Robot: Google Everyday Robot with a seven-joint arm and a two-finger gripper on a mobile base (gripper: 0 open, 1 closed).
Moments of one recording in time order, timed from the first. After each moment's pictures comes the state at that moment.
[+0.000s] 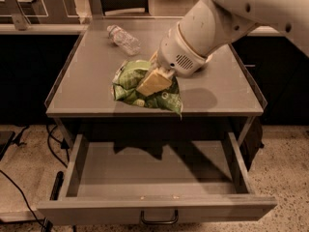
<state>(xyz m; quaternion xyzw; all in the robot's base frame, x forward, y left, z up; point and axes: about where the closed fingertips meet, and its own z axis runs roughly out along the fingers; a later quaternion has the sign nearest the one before) 0.508 0.017 0.926 -0.64 0.69 0.19 0.28</state>
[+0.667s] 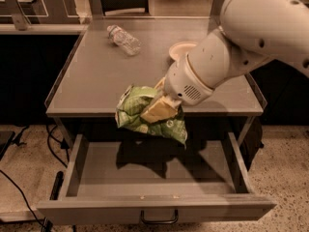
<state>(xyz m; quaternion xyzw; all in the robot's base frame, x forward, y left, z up) 0.461 0.006 0.890 -0.62 0.71 0.23 0.26</state>
